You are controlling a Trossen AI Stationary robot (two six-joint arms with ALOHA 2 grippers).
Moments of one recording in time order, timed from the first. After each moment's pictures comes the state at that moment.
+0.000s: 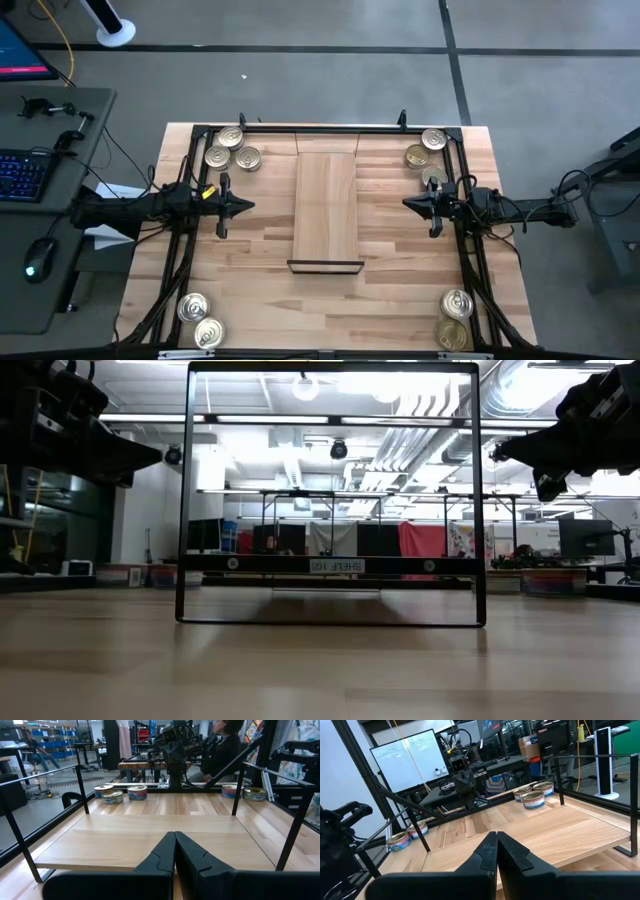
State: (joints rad) left arm 0.04 0.07 0.02 0.00 -0.04 0.04; right arm 0.07 0.01 0.02 0.03 0.19 0.29
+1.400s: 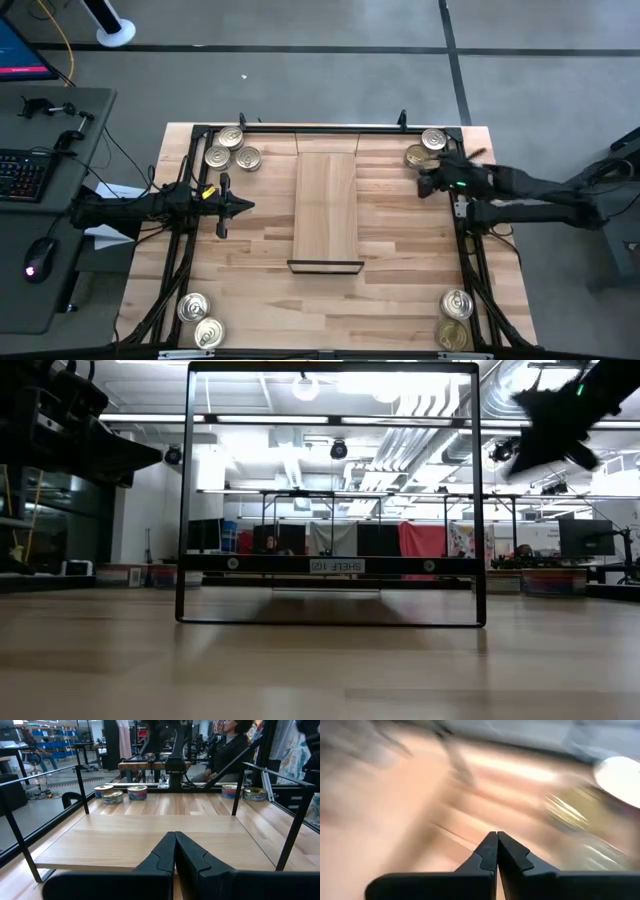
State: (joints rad) left arm 0.04 0.07 0.02 0.00 -0.04 0.04; right arm -0.20 0.66 0.66 -0.87 0.46 0.77
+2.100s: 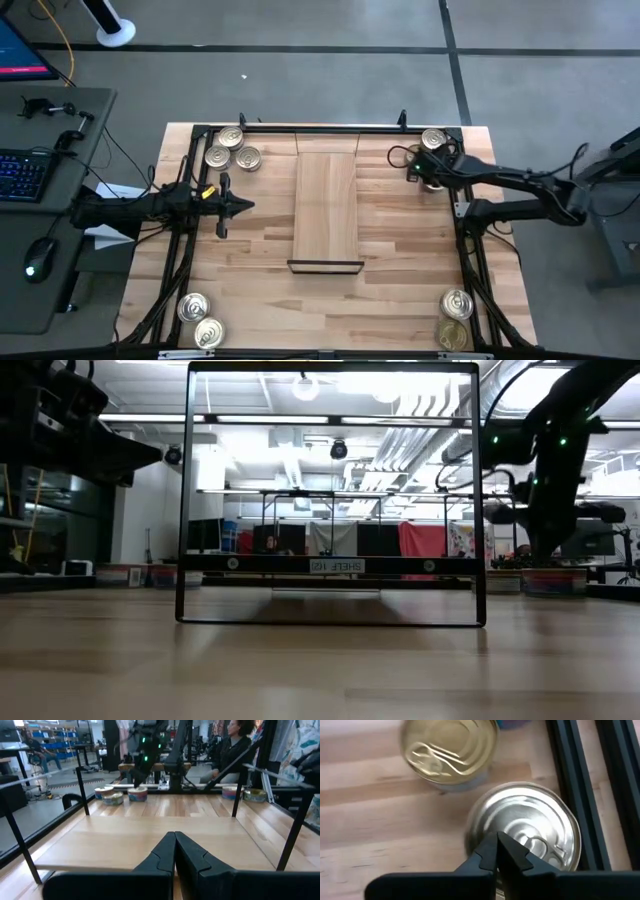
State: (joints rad) left arm 0.04 0.07 0.02 0.02 -0.04 0.04; right arm -0.57 1.10 0.56 -0.80 0.42 1.08
